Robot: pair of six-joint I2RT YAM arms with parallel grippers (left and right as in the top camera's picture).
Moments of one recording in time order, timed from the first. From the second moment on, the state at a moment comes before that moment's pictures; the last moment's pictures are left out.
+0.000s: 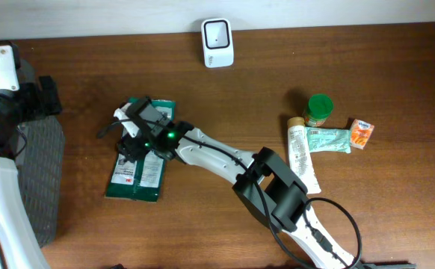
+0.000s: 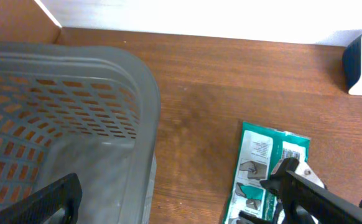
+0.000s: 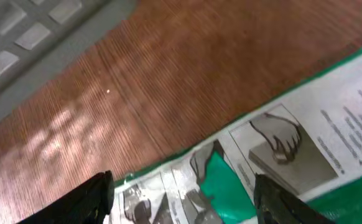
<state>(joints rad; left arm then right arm) 0.39 1.43 1.69 -0.98 0.14 0.20 0.87 2.41 1.89 -0.24 -0.27 0.13</state>
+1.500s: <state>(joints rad) 0.39 1.43 1.69 -0.98 0.14 0.20 0.40 2.25 1.82 -1.04 -0.46 0.29</state>
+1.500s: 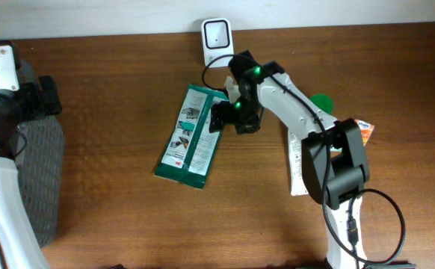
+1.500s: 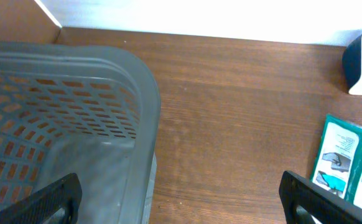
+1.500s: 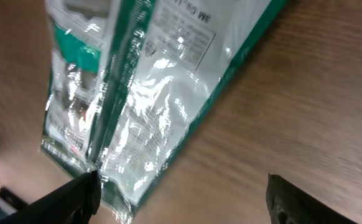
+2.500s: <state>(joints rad) 0.39 1.43 1.69 -0.98 0.14 0.20 0.50 2.22 1.52 -0.41 -0.51 0.58</state>
